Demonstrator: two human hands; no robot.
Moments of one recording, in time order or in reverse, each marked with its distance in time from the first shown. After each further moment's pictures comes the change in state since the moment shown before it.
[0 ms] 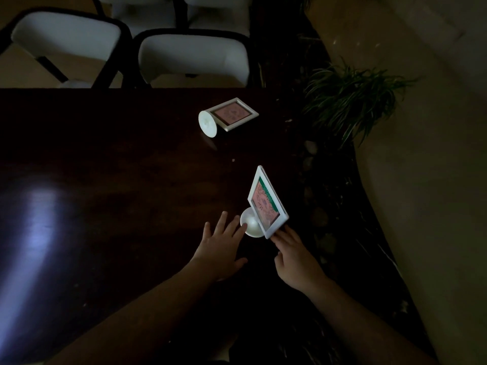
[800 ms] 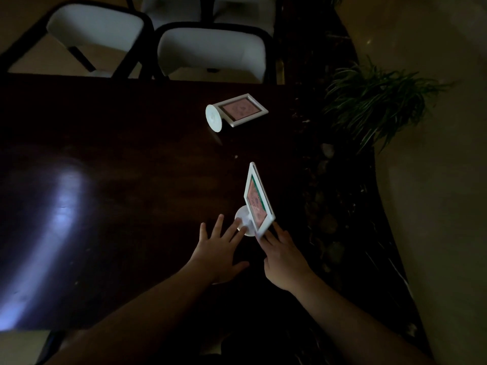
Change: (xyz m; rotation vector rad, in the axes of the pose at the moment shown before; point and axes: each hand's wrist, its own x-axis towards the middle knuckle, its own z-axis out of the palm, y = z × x) left_hand 0.010 0.024 0.026 0.083 -0.069 -0.102; right_hand 0.019 0.011 -0.005 -0.263 -0.183 -0.197
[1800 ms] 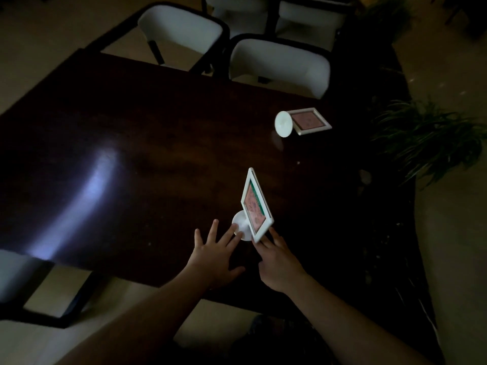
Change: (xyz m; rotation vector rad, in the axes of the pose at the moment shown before) left_hand -0.114 -0.092 0.046 -0.129 0.023 -0.216; right_hand 0.034 -0.142 0.019 0.018 -0.106 -0.114
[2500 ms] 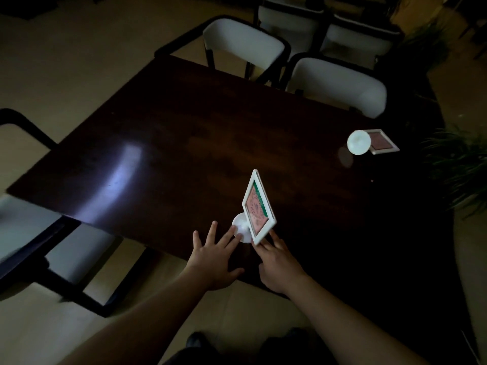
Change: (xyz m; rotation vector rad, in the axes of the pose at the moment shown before) left_hand -0.116 -0.210 0.033 -0.078 0.074 -0.103; right_hand 0.082 -0.218 0.053 -0.094 -0.062 -0.067
